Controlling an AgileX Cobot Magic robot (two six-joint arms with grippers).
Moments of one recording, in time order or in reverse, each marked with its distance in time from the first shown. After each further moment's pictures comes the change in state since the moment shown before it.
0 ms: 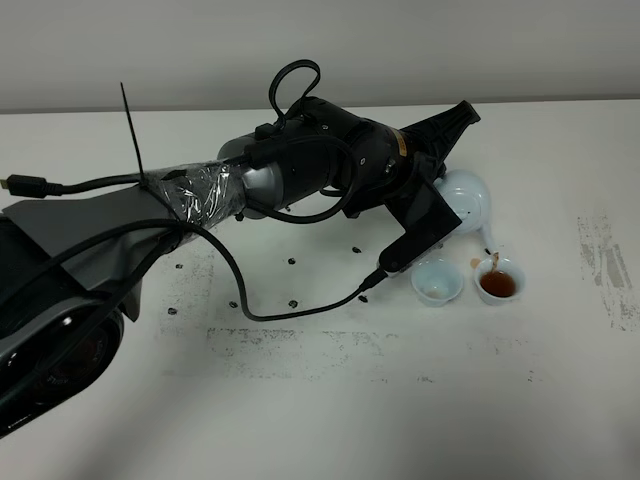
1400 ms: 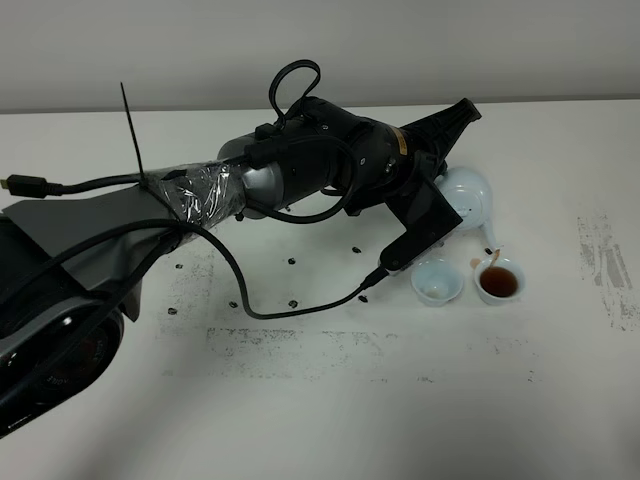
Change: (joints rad) left arm 0.000 0.000 0.000 0.003 -0.016 0.000; right arm 0.000 0.000 0.000 0.000 0.000 0.000
